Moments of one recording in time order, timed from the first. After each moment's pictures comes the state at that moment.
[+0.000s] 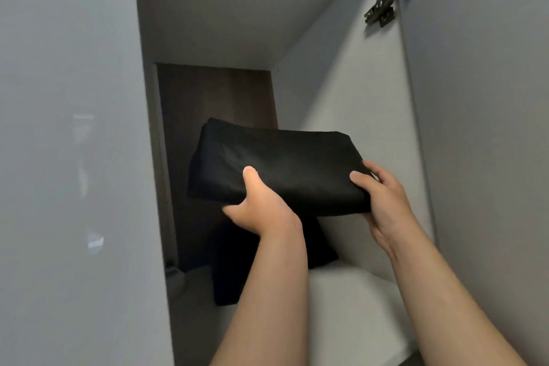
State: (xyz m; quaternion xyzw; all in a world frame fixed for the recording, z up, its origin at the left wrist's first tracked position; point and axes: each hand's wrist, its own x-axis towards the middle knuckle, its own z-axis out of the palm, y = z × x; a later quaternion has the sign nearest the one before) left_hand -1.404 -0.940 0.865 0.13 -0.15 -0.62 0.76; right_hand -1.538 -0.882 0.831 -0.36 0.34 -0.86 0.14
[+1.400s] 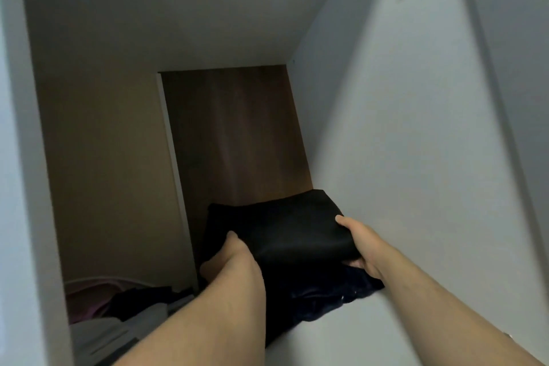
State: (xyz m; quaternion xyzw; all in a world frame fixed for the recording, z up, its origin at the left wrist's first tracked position) left_hand -1.386 -1.144 0.820 0.39 -0.26 -0.62 0.63; right_hand -1.609 -1.074 0.776 -0.30 0.52 -0.70 0.38
